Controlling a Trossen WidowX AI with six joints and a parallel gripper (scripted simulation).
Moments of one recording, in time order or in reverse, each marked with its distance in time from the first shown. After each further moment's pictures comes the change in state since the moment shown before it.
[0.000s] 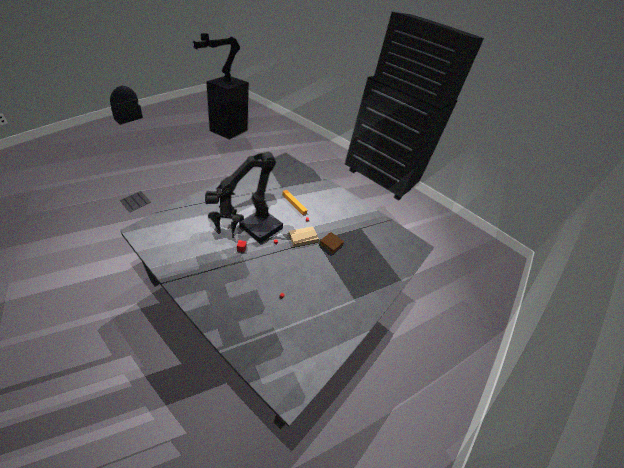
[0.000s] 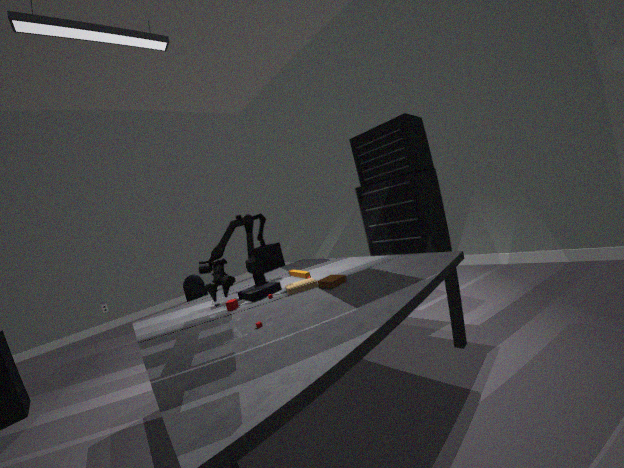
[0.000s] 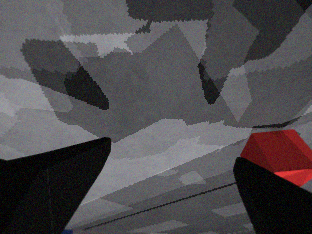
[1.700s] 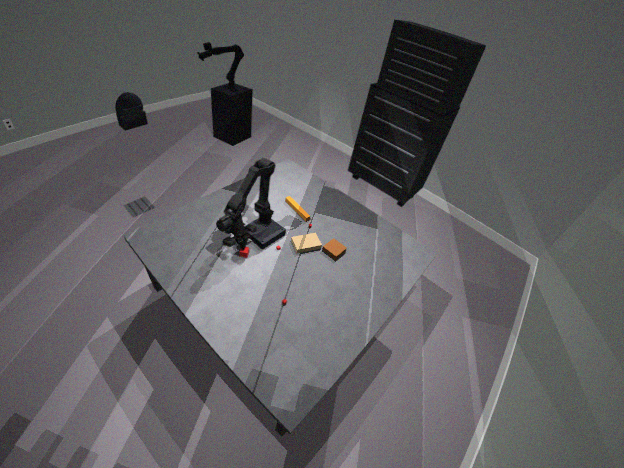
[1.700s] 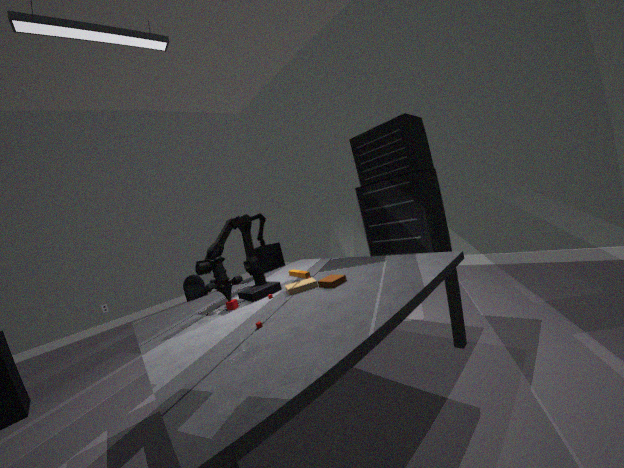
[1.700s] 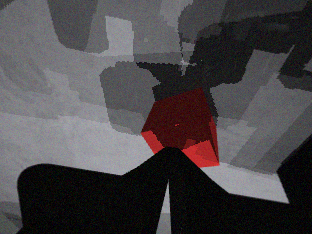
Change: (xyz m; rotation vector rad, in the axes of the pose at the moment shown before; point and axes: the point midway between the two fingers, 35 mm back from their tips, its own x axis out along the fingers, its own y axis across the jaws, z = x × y) arm 0.039 -0.105 -0.048 -1.175 -0.174 -0.258
